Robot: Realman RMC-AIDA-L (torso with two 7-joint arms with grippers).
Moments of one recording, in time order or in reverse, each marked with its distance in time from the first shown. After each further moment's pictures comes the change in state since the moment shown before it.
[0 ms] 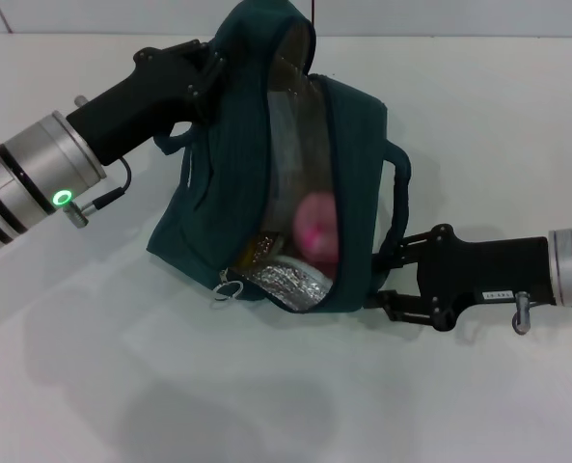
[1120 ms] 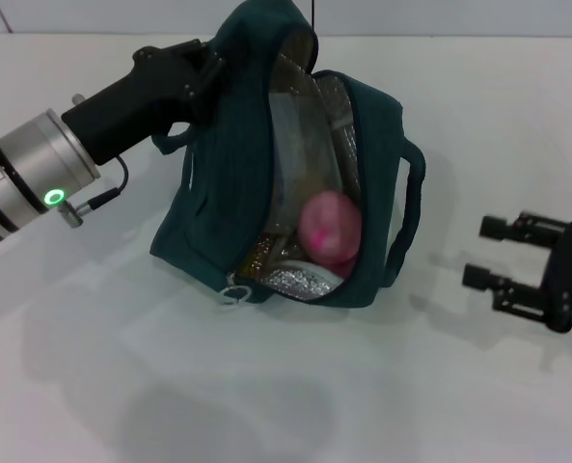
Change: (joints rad) left arm 0.011 0.002 -0.002 0.039 0.028 0.031 -0.052; right arm -0.252 -0.009 0.310 -0.009 0.096 -0.258 -0.116
